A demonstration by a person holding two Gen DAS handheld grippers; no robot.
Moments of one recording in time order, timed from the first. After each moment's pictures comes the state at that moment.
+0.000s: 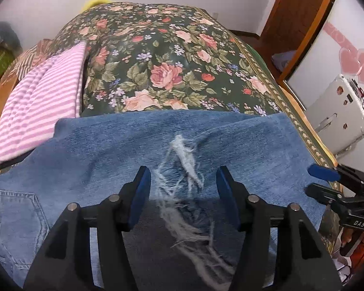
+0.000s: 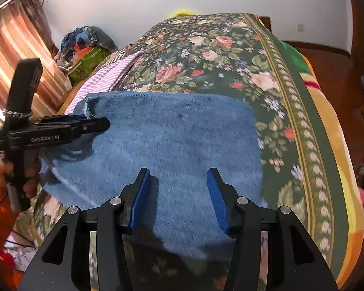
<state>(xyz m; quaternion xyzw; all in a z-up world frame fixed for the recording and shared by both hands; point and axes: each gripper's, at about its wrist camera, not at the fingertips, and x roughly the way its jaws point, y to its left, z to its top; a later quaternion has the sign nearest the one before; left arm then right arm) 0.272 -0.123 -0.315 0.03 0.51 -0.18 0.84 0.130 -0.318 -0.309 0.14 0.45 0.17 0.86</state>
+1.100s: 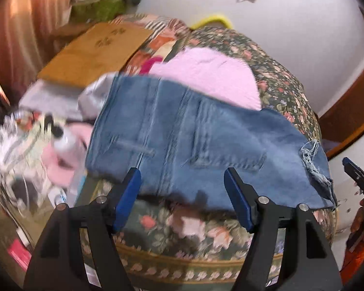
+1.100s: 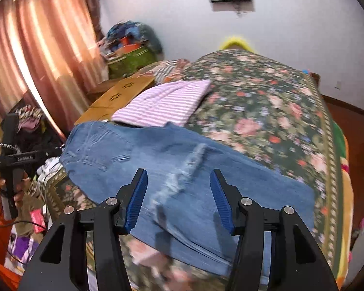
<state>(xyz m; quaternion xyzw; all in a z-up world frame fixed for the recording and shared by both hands) 0.113 0.168 -0.277 -0.18 0.46 0.05 0.87 0.136 -0.188 -0.216 0.02 0.38 0.27 0.89</state>
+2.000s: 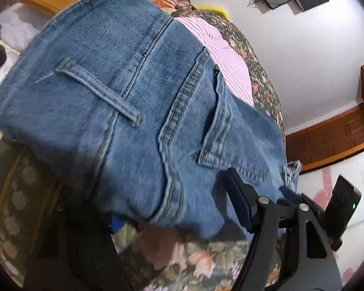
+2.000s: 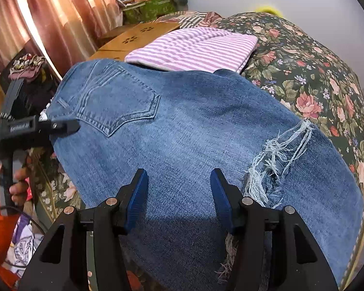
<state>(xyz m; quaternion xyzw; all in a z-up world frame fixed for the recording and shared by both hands) 0.159 0.189 -0.369 -0.37 0.46 -0.04 0.81 0.162 -0.091 -0.280 -0.07 0.48 0.30 0.82</state>
